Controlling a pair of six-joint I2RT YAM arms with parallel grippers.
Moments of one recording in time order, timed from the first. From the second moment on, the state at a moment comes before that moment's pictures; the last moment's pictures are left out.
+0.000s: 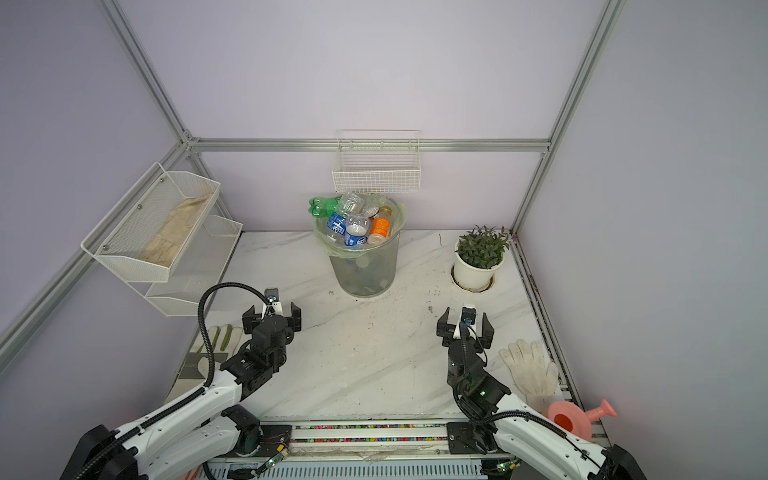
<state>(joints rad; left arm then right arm) -0.51 0.96 0.40 0.14 -0.85 -0.05 0.74 0.68 0.17 0.36 0.97 0.08</state>
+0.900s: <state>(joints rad) -0.44 1.17 0.33 0.43 -0.91 -0.02 0.49 0.92 0.15 0.69 0.87 0.09</state>
